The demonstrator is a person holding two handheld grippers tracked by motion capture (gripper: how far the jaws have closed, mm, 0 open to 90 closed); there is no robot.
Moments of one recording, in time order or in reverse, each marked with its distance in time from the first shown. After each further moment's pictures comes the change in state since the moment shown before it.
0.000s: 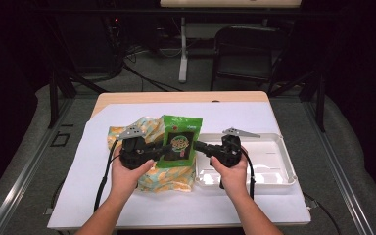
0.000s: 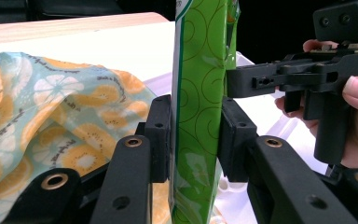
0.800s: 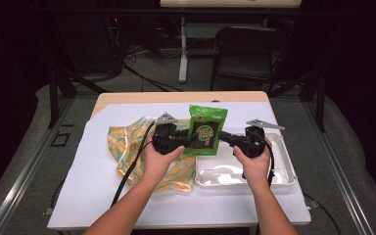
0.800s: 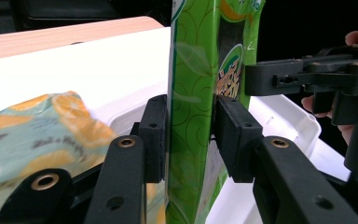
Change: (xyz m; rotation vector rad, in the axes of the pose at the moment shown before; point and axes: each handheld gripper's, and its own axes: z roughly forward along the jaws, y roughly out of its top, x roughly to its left) left arm -0.017 0.032 0.083 0.019 0.010 0.018; right arm -0.041 0.027 -0.044 -0.020 -0.175 -0.033
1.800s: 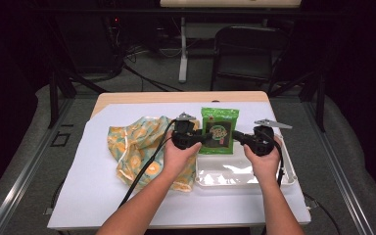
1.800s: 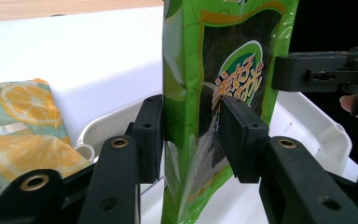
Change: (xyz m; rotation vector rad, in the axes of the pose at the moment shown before) left arm 0.007 -0.004 0.064 0.064 0.005 -0.073; right arm -0.032 -0.002 -0.006 0.034 -0.171 -0.046
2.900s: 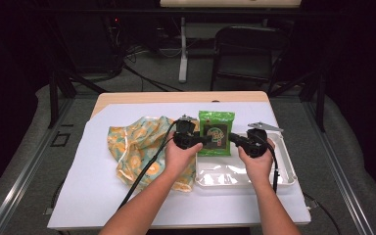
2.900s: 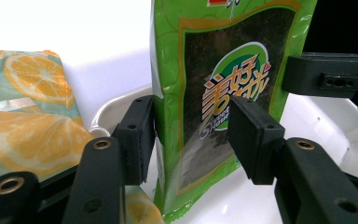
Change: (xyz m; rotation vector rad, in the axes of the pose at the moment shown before) left arm 0.012 -0.006 0.017 0.057 0.052 -0.044; right arm -0.001 -0.014 0.022 0.004 -0.044 -0.001
